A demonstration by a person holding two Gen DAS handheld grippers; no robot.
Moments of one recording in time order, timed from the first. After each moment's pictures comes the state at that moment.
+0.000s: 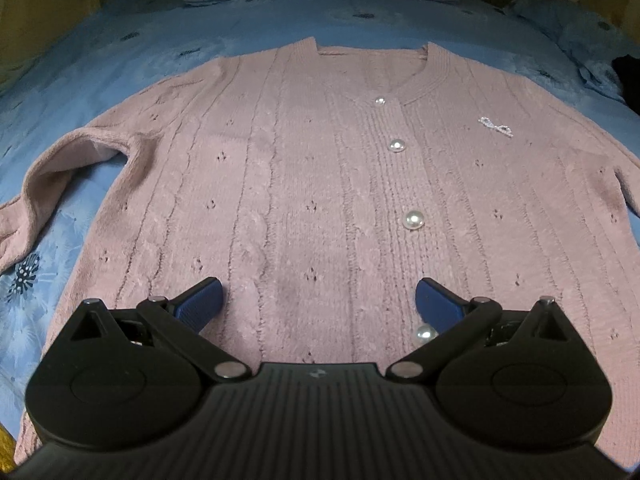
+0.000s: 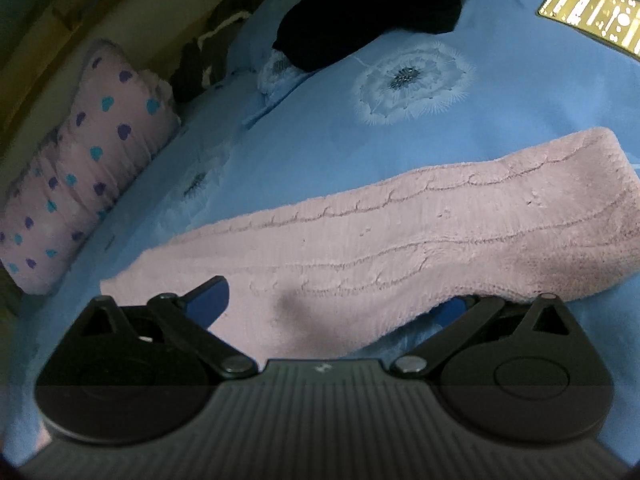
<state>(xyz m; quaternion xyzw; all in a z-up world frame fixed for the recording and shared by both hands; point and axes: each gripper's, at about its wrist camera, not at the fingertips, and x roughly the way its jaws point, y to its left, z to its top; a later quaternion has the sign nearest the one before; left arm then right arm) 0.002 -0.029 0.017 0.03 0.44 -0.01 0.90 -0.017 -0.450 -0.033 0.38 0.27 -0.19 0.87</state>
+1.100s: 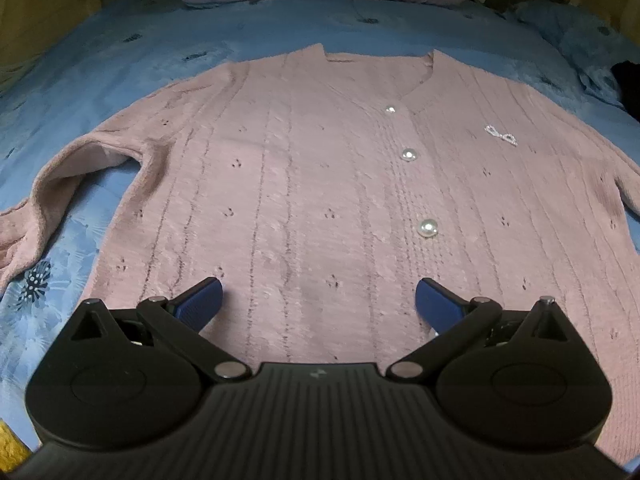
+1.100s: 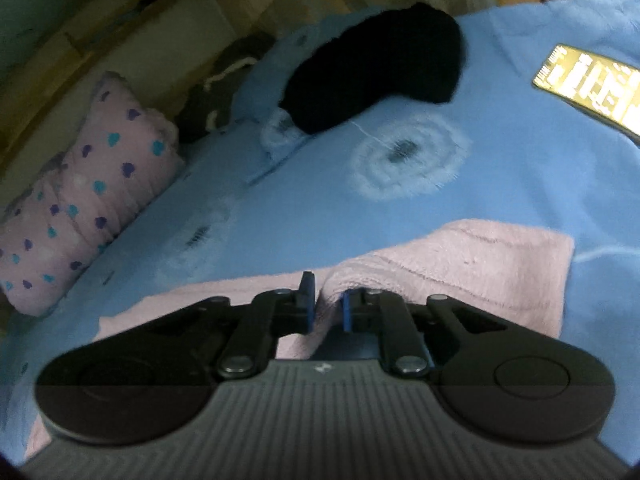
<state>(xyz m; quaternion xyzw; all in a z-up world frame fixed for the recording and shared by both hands) 0.003 -0.015 0.027 0.03 0.44 -0.01 0.90 -0.022 -0.460 -0.003 0.33 0.21 -0.21 0.90</state>
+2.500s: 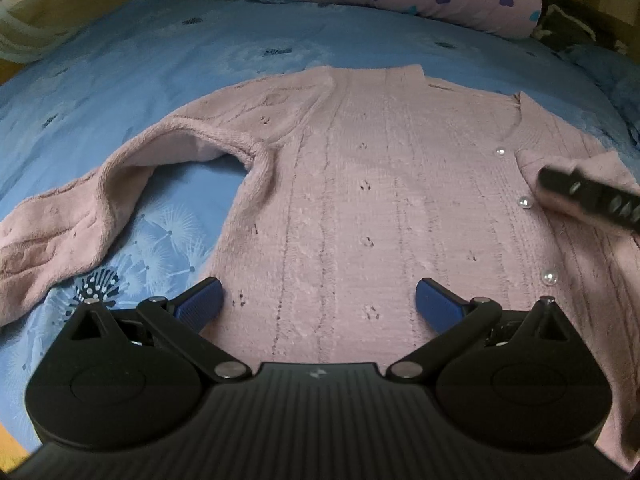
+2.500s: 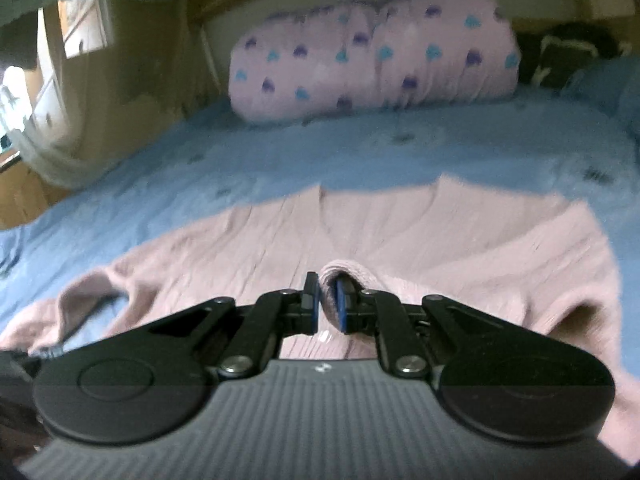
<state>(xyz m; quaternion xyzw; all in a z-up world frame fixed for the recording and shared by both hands) 0.023 0.075 0.027 -0.02 0.42 0.04 0.91 0.075 -0.168 0.024 0.09 0.26 0.15 0.95</state>
